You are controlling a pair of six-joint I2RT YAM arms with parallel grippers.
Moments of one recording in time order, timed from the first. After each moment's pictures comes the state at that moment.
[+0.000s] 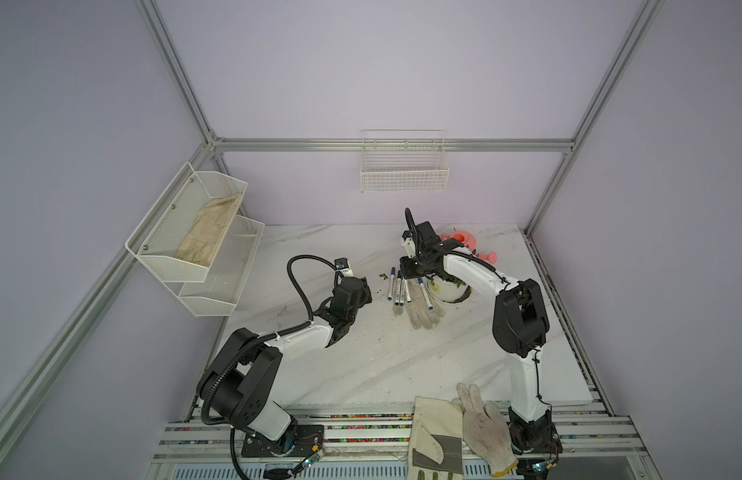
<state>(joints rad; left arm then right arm) -0.56 1.54 0.80 0.28 -0.41 -0.55 0.51 2.11 1.82 -0.72 -0.14 0.25</state>
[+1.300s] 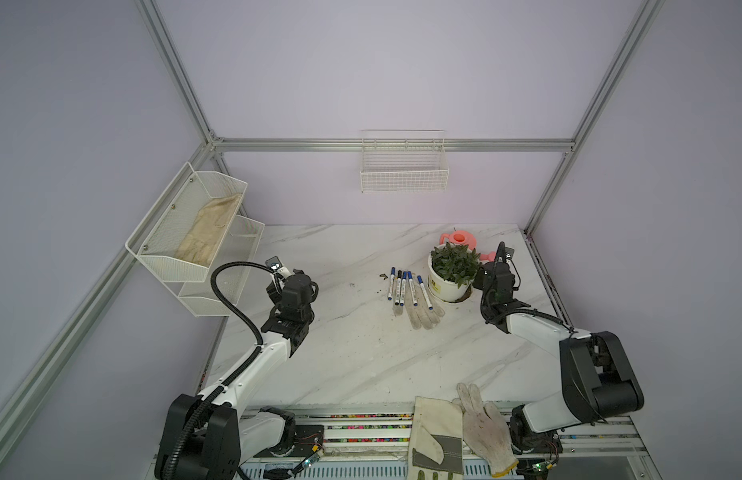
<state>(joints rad) -0.21 1.17 0.68 0.13 -0.73 -0.36 0.21 1.56 0.75 0.35 0.54 0.30</state>
